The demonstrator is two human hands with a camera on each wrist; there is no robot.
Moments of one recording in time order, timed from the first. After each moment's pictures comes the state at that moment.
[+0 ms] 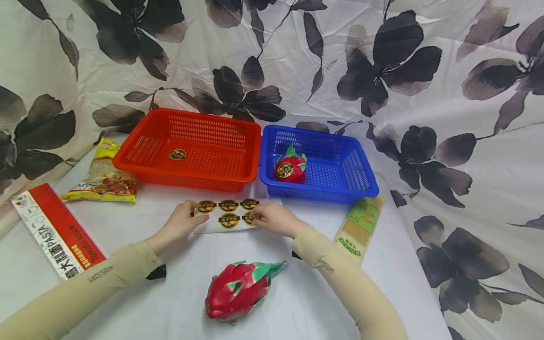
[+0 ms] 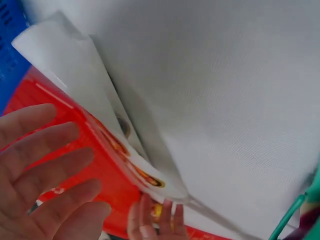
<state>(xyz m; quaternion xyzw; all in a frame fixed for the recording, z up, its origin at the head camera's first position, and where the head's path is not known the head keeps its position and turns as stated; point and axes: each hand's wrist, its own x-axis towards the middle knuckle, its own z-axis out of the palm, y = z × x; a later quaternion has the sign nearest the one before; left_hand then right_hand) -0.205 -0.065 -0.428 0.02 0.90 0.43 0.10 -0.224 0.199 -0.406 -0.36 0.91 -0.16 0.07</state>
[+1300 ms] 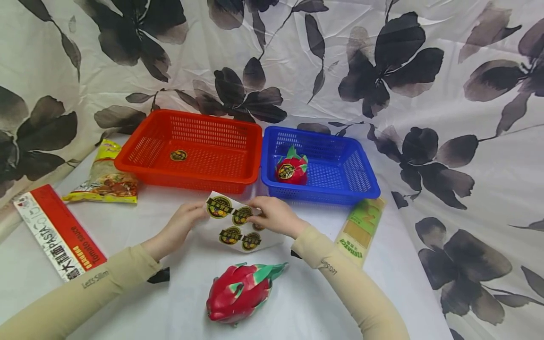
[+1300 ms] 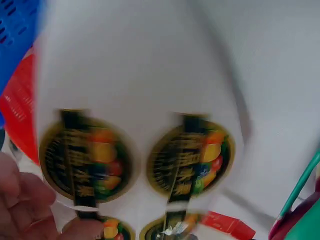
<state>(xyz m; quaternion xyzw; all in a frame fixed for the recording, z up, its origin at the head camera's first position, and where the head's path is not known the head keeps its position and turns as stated) -0.190 -0.056 -0.404 0.07 0.75 0.65 0.09 -0.220 0.192 -0.390 -0.36 0.91 -0.22 -0.02</state>
